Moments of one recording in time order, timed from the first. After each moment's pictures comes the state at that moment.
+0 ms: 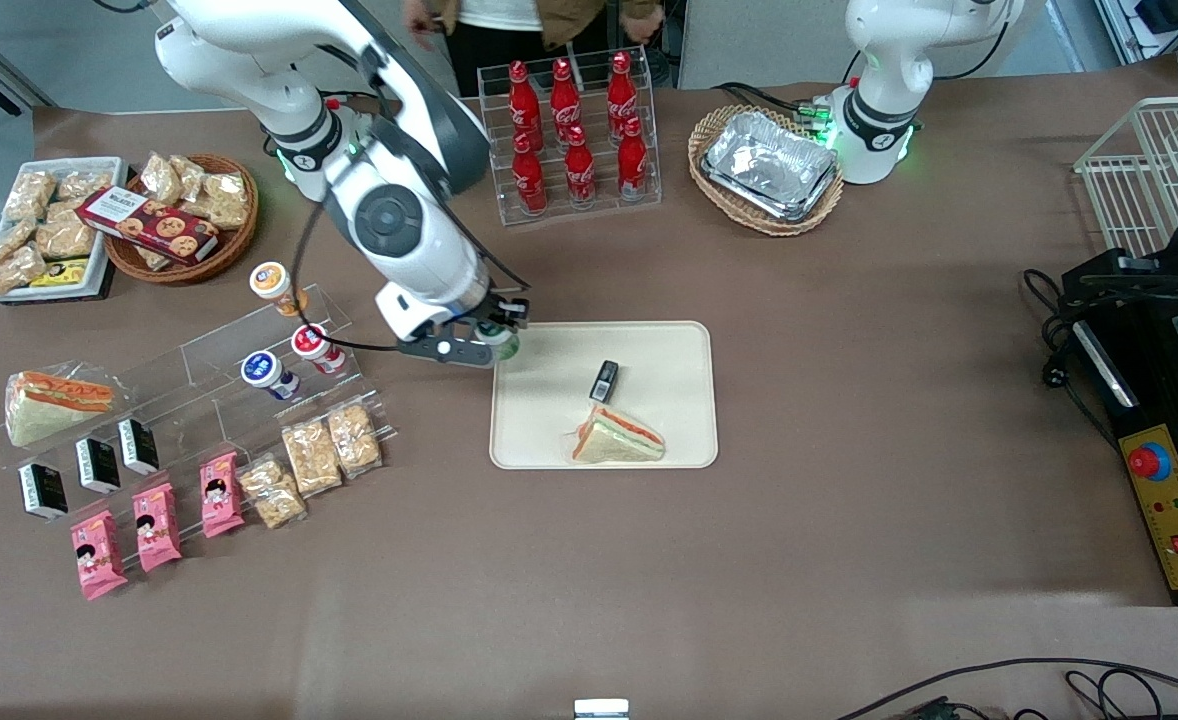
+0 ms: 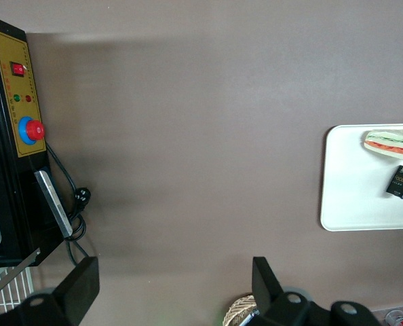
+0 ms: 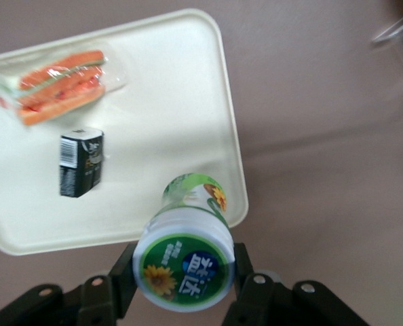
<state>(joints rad) 0.45 0.24 0.20 -1.94 0.16 2.13 0.78</state>
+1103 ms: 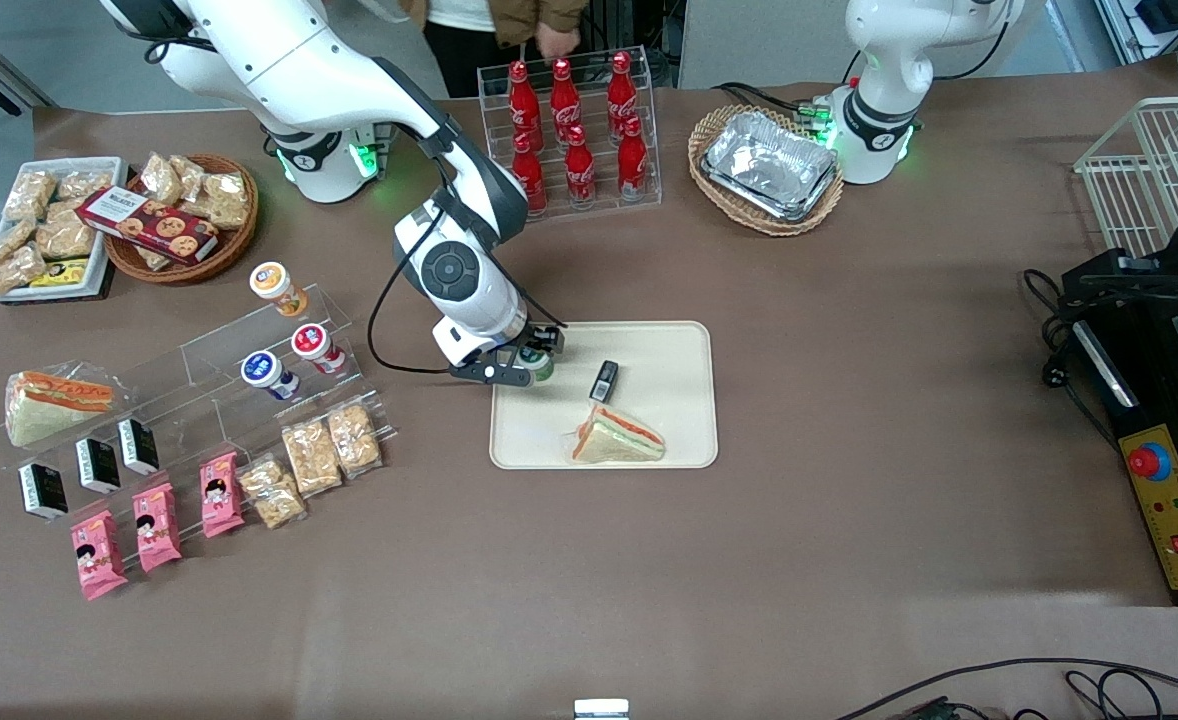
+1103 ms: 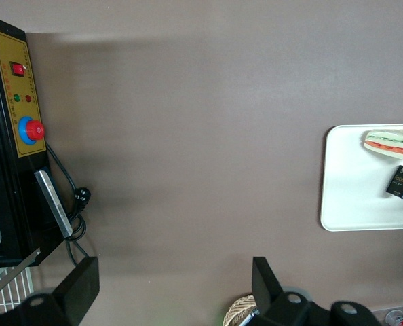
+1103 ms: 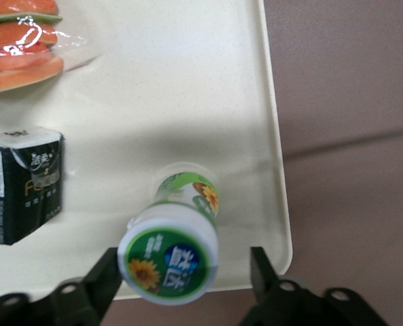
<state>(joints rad) 0.50 0.43 0.20 -2.02 0.16 2.43 0.79</state>
